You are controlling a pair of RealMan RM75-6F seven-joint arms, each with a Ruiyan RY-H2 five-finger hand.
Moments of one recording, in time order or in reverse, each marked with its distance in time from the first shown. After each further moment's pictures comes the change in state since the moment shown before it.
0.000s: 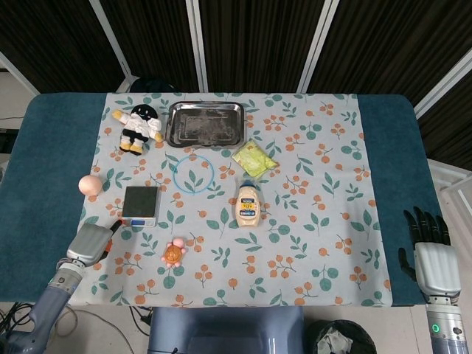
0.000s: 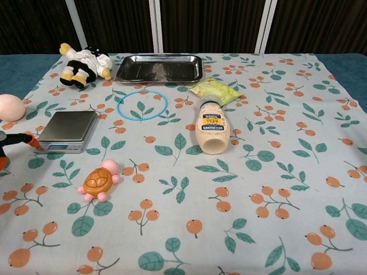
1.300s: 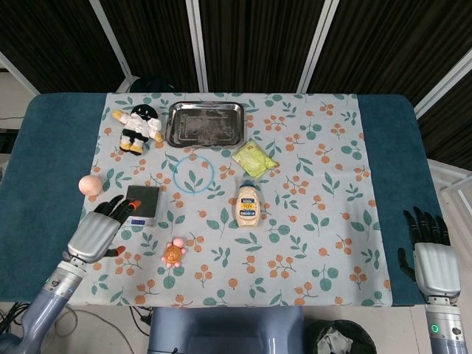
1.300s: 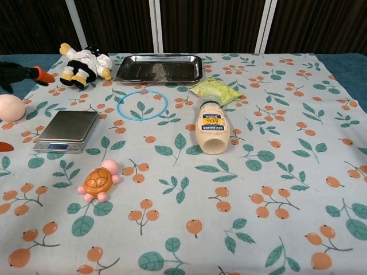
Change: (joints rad) left arm -0.013 0.157 -0.036 -0.289 0.229 0.175 -0.089; right arm -0.002 -0.002 0.001 -0.006 -0.001 0.007 -0.002
